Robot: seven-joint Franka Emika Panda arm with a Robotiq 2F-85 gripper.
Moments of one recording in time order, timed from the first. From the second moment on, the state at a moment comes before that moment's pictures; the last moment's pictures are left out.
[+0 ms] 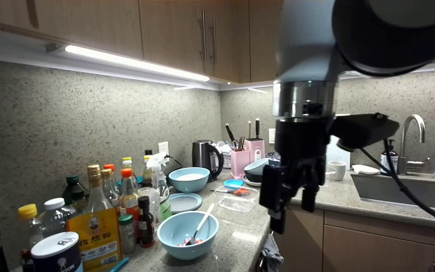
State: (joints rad) arm 0.18 -0.52 0.32 -2.60 0.18 2.16 0.34
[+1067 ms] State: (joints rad) arm 0.11 -0.21 0.32 -2.31 -0.11 2.20 0.49
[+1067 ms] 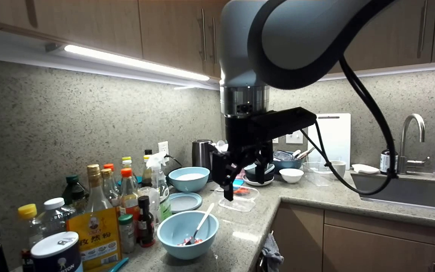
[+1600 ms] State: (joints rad) arm 0.07 0.05 0.20 -2.12 -0.30 2.20 0.58
